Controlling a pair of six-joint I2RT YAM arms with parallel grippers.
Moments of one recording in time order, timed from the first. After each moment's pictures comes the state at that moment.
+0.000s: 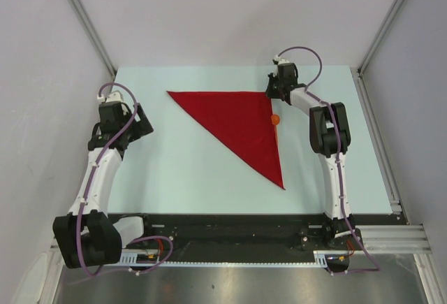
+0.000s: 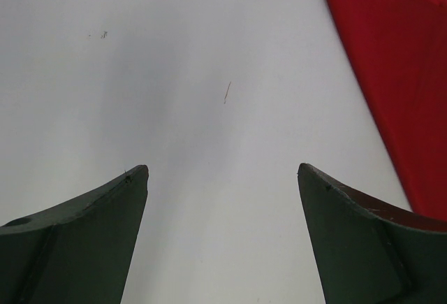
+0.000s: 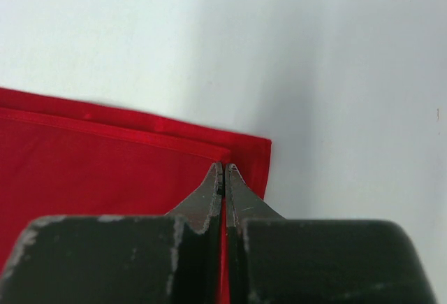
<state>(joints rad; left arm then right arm) 0.12 1.13 0.90 -0.45 -0.02 -0.30 0.23 2.40 1.88 -0.10 -0.12 0.25</state>
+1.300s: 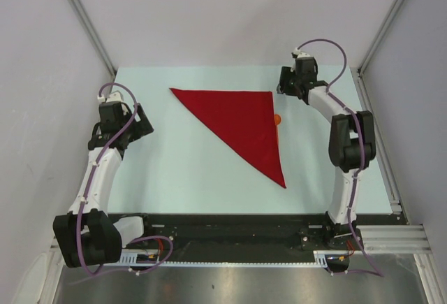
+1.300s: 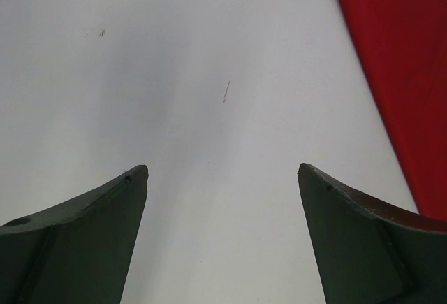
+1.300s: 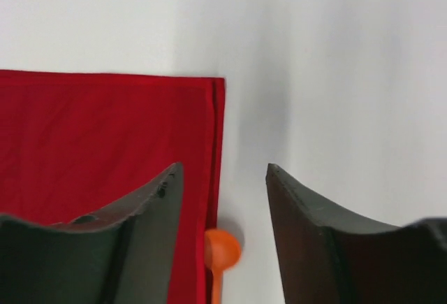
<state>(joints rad) 0.12 1.14 0.90 -0.45 -0.02 -0.30 0.18 2.08 1.64 -0.18 -0.05 0.24</state>
